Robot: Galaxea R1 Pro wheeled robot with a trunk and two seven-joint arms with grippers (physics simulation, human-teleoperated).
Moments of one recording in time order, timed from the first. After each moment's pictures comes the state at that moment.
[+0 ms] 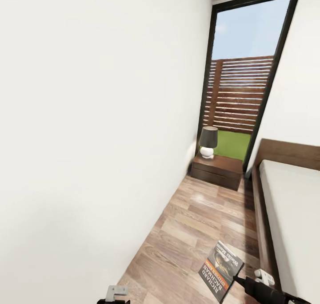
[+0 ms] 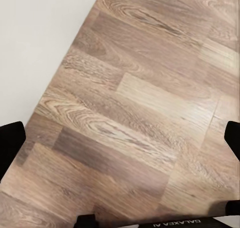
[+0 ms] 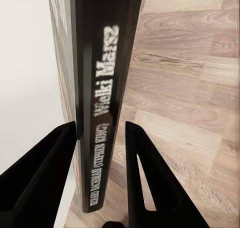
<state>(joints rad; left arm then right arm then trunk) -0.47 -0.08 0.13 -0.02 -0.17 -0.16 -0.01 -0.58 -0.33 0.32 0.08 -0.76 0.06 0.84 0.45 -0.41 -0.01</state>
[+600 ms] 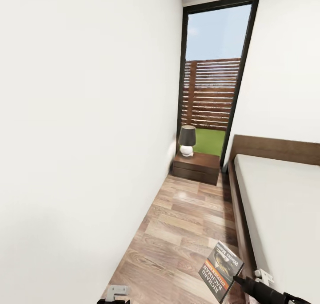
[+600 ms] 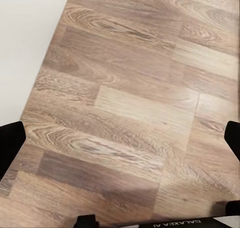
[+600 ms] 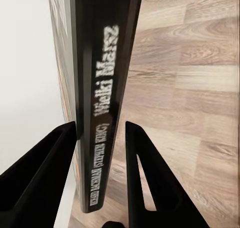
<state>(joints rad) -0.47 -0.08 0.13 -0.02 -0.17 -0.16 -0.01 -0.58 -0.33 0.32 0.08 -0.76 0.06 0.84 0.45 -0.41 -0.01</state>
